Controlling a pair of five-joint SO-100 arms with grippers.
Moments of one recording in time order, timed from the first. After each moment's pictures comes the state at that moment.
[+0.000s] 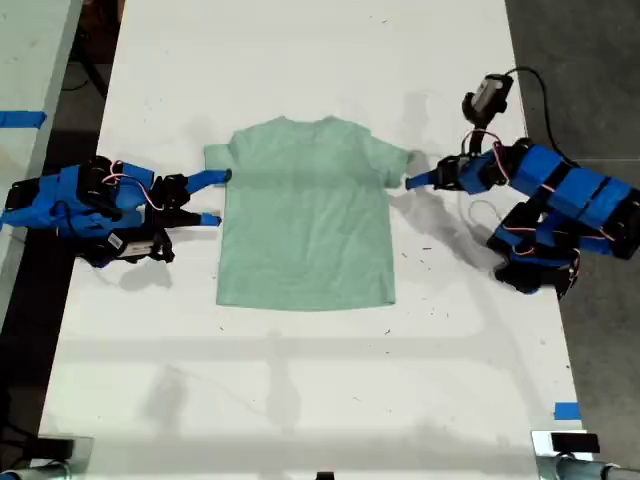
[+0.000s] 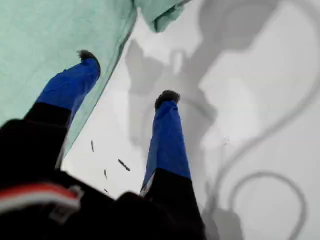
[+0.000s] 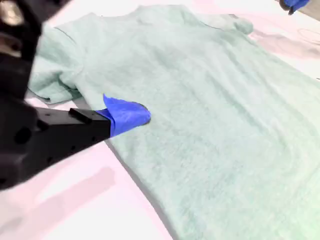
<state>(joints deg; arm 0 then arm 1) -12.4 205.7 186.3 57.9 -18.6 45.6 144.9 142.8 61.5 -43.7</state>
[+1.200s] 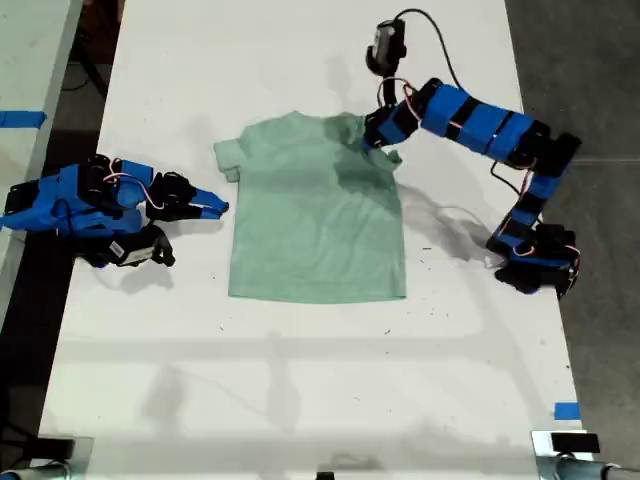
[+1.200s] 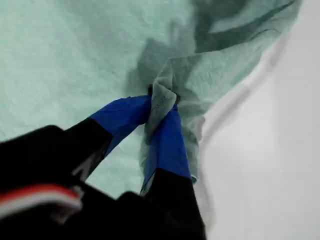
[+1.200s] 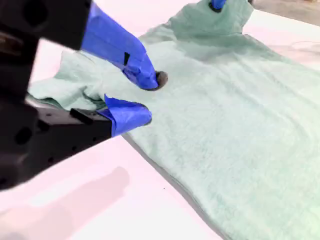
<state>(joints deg) -15.3 205.7 186.3 57.6 -8.5 37.0 83.9 76.2 66.8 -55.8</state>
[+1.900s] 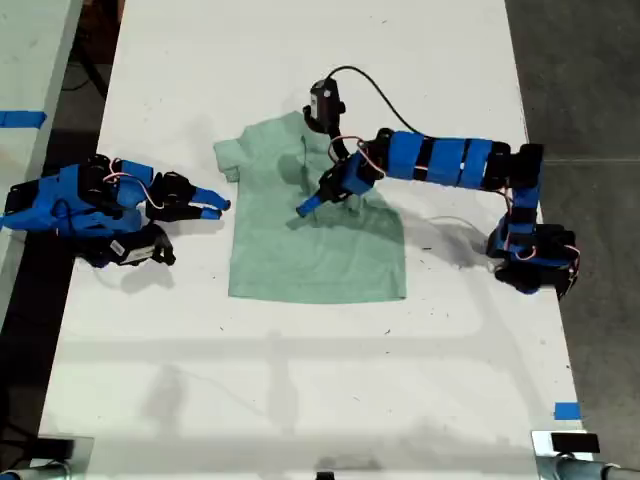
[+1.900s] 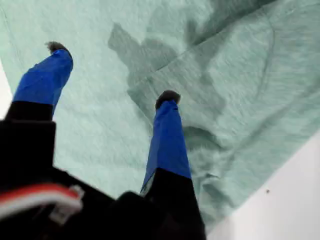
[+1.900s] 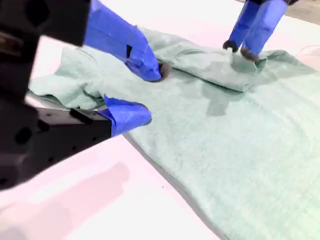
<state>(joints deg) -15.3 205.7 186.3 57.7 -9.8 21.3 74.4 65.8 66.3 -56.2</state>
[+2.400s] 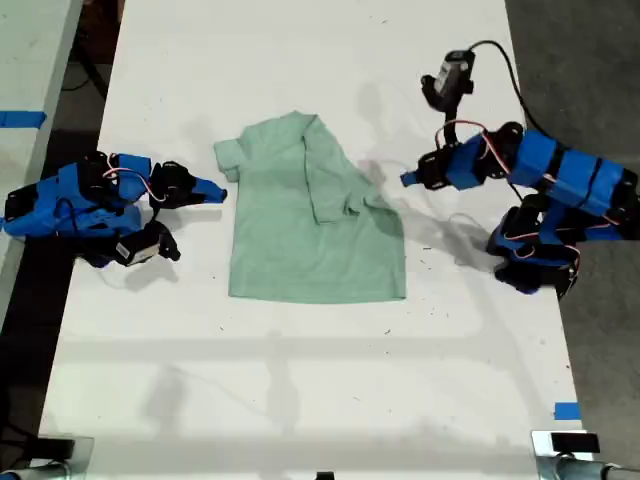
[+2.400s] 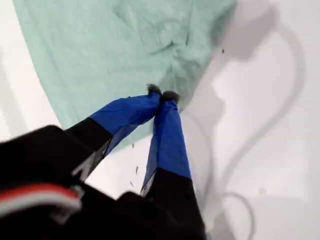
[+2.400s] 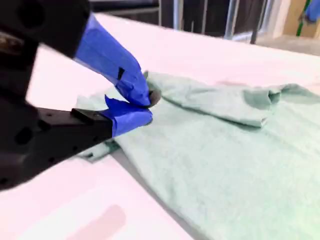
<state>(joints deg) -22.1 205.7 186.3 51.2 4.1 28.6 147.6 130.7 66.9 -50.4</state>
